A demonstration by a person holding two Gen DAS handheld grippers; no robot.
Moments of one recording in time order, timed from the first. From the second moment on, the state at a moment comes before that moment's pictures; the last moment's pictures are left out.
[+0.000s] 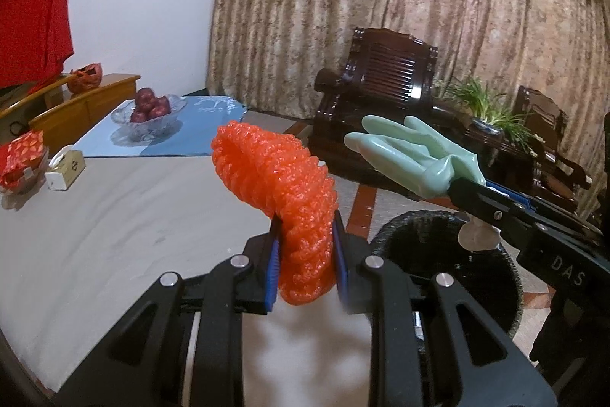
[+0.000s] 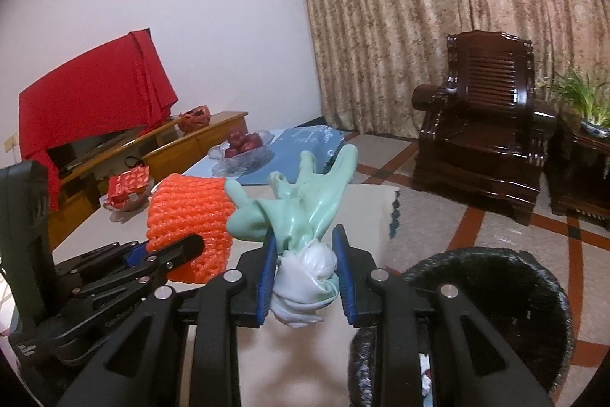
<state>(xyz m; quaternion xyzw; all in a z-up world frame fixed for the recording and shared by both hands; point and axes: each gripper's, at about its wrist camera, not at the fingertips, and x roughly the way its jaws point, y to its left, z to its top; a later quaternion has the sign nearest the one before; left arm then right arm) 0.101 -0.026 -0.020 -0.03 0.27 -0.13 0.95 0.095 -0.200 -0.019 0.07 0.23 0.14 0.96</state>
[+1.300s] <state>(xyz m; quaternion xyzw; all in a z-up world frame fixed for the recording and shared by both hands) 0.119 -0.183 -0.091 0.04 0.31 -0.28 0.91 0.068 -0.344 -0.076 0.10 0.28 -0.03 0.95</state>
